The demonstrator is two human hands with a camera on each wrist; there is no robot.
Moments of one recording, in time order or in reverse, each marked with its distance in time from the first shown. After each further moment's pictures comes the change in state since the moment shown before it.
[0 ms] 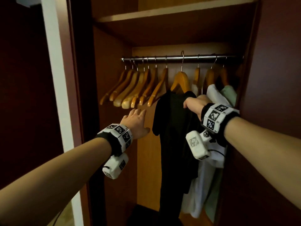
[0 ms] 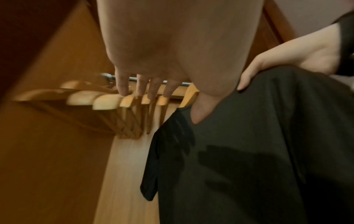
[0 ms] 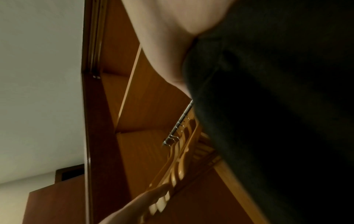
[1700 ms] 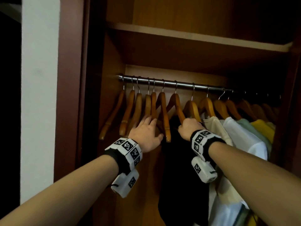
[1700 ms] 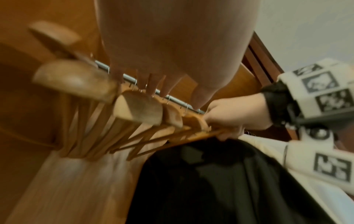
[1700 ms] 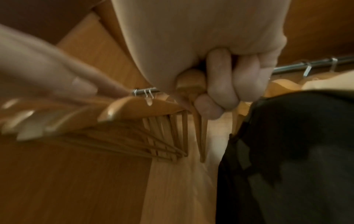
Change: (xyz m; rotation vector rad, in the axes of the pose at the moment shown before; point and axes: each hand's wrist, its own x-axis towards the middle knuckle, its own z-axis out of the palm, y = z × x) left_hand 0.151 -0.118 -0.011 -0.263 0.119 0.378; right_hand 0.084 -0.074 0.150 -0.852 0.193 -0.079
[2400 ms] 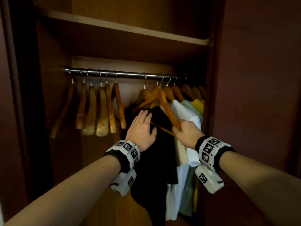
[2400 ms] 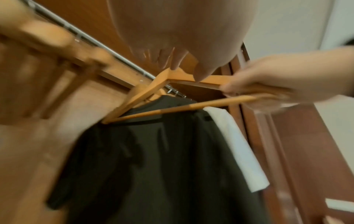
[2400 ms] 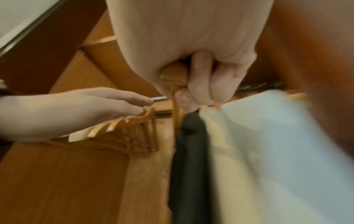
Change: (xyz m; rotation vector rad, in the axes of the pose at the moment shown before) left_hand -0.015 0.105 0.055 -0.212 0.156 0.341; right_hand -0.120 0.128 -0.028 0.180 0.070 0.041
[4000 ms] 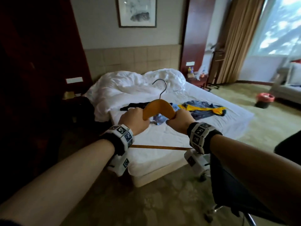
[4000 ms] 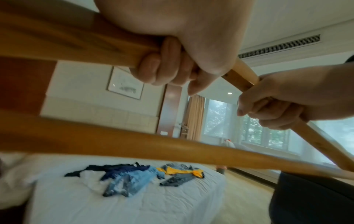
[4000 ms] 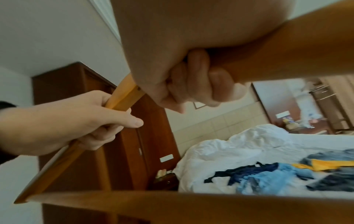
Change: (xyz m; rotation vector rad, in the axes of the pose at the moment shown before) left_hand -0.192 1.128 0.284 -0.830 -0.791 1.110; right_hand -0.720 0.627 -0.498 -0.274 0.648 1.652
